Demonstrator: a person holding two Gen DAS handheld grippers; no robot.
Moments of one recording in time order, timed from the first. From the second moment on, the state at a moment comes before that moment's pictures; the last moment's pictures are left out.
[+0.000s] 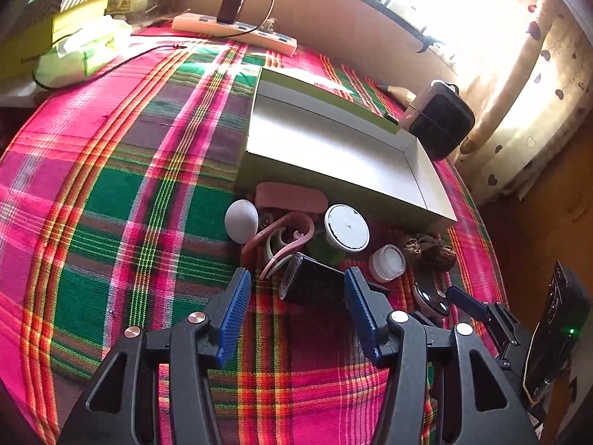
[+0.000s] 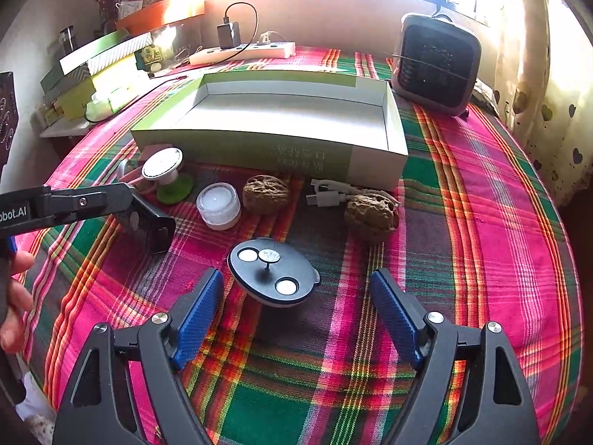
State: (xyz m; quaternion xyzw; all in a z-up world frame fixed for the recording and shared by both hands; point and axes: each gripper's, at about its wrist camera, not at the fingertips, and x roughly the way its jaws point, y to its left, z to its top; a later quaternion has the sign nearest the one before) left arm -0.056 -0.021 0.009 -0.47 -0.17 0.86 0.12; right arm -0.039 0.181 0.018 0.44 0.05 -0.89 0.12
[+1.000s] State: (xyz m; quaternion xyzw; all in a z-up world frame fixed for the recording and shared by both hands) left arm -0.022 -0.008 0.009 -0.47 -0.09 0.87 0.14; right arm -0.039 0.184 0.017 0.44 0.05 -0.89 0.11
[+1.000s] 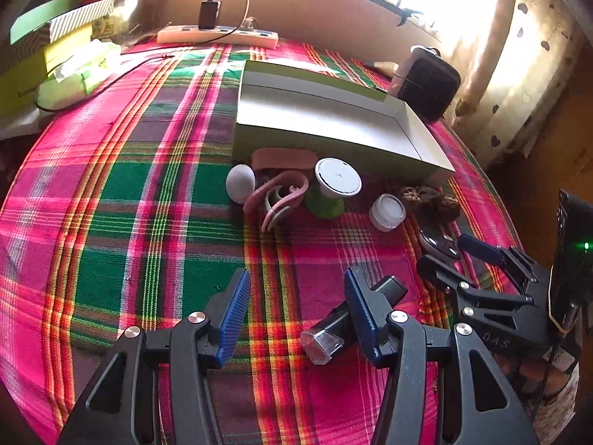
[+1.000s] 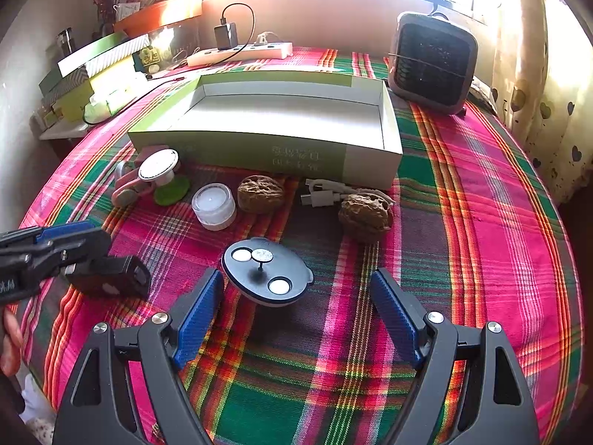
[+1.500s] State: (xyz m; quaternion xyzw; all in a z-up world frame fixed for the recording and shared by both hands) left arm 0.009 0.008 0.024 -0.43 -0.02 0.87 0.24; right arm -0.039 0.184 0.018 0.44 0.06 -0.89 0.11
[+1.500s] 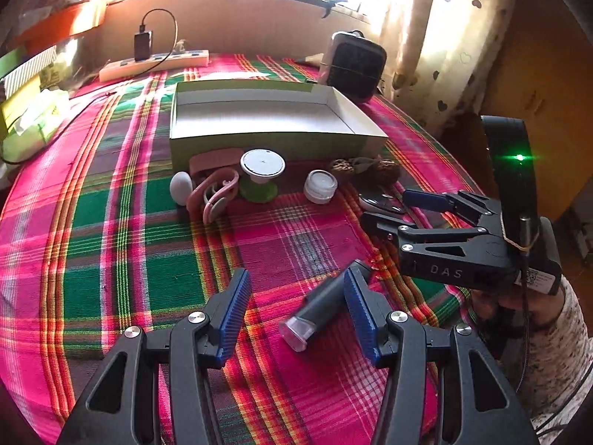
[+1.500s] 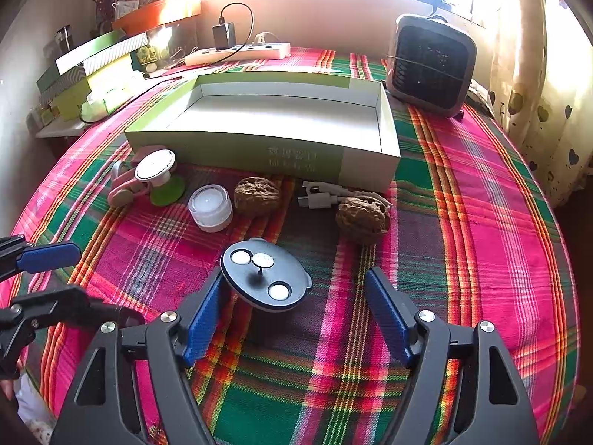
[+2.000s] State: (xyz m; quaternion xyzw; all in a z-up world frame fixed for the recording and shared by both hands) left arm 0.013 0.022 0.021 -0.42 0.03 0.87 0.27; right arm -0.038 0.180 0.020 0.43 0.06 -0.89 0.12
